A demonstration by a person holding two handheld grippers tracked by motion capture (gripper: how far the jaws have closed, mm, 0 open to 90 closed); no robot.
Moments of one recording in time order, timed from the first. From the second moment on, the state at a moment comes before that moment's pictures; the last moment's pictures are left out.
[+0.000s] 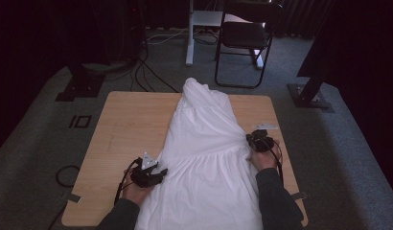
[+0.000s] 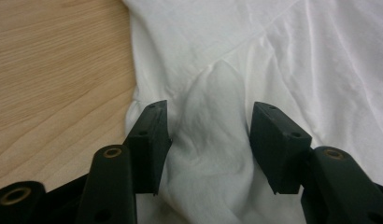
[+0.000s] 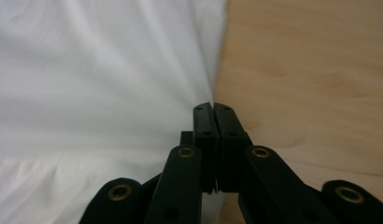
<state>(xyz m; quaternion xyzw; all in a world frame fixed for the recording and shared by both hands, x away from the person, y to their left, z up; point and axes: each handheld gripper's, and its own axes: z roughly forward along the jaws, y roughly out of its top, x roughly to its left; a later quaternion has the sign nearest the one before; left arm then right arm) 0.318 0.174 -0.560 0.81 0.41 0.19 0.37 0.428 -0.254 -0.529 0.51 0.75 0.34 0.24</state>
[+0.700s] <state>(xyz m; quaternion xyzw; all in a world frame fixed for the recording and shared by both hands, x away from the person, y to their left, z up) 0.428 0.139 -0.546 0.81 0.45 0.20 0.31 0.435 -0.249 -0.552 0.52 0.76 0.32 0.20</state>
